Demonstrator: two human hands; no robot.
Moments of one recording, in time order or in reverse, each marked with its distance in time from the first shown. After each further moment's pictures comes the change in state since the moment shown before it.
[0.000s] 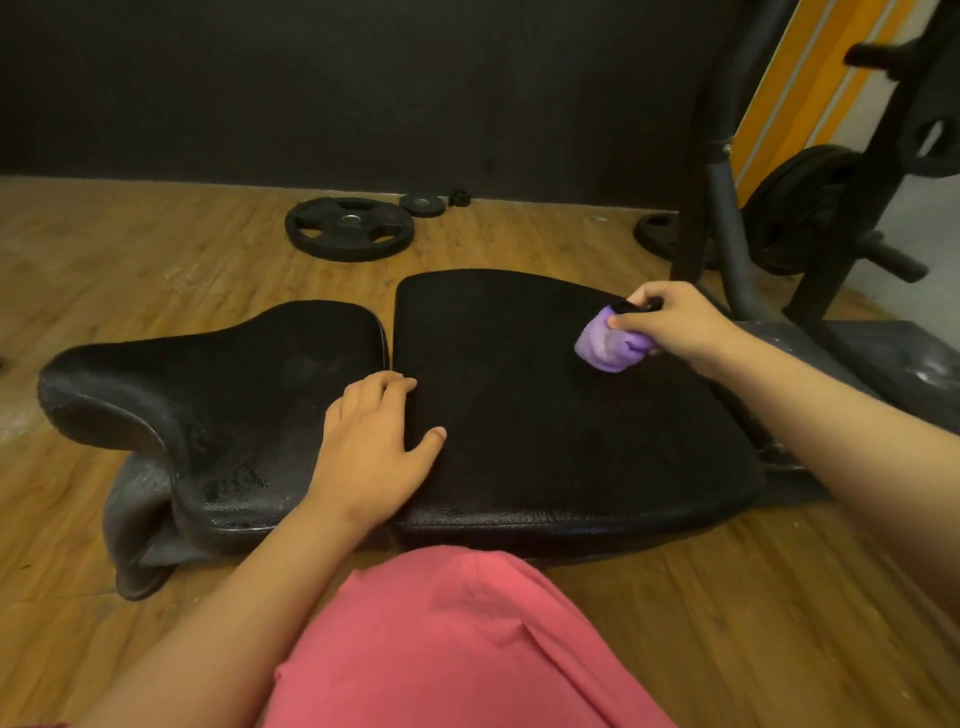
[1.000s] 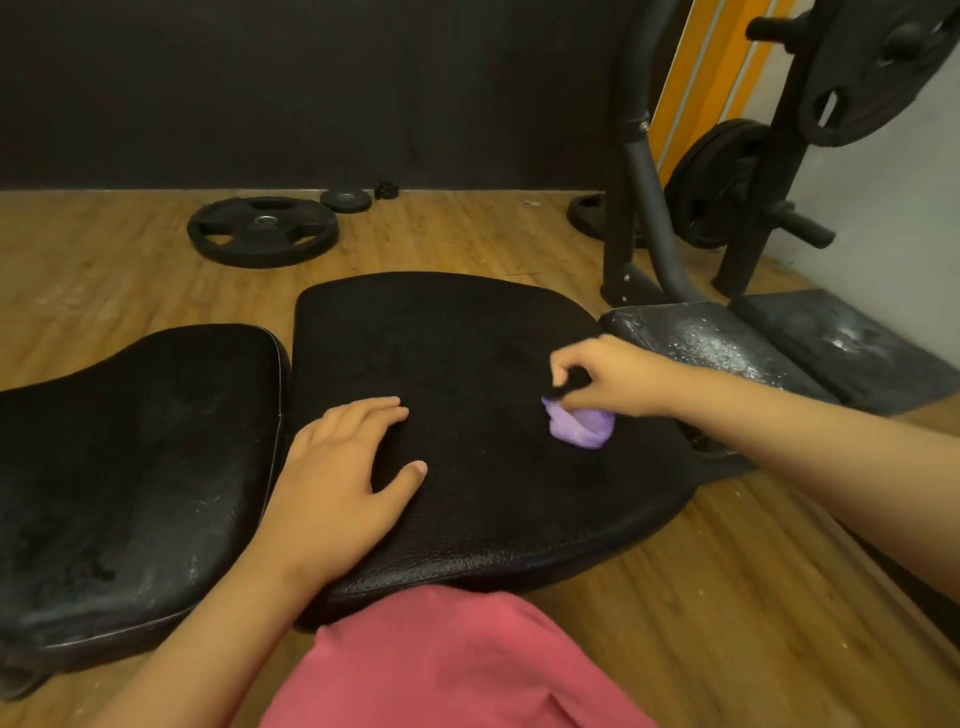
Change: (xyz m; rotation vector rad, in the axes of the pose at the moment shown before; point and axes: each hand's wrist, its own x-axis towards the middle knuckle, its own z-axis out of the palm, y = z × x) left_hand 0.022 0.029 0.027 -0.069 -0.106 0.218; right_hand -0.011 0.045 -0.007 -0.516 -0.372 -0.265
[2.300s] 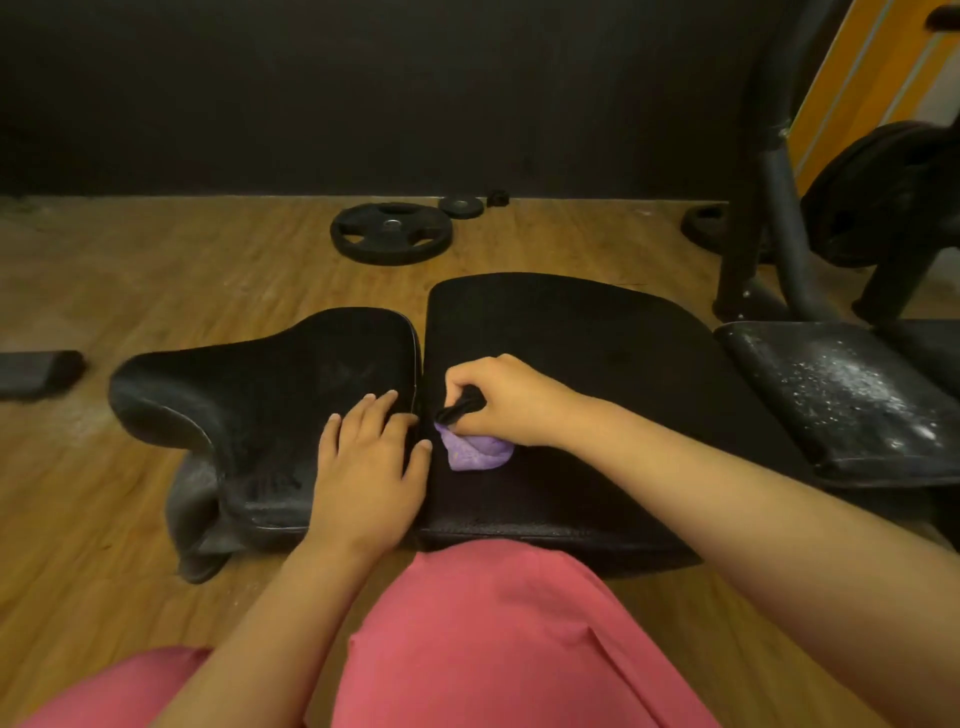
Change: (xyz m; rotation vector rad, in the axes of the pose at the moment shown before) left_hand -0.051 -0.031 -0.021 0.205 0.132 -0.344; right_hand 0.051 -0.179 0.046 0.299 0.005 -0.280
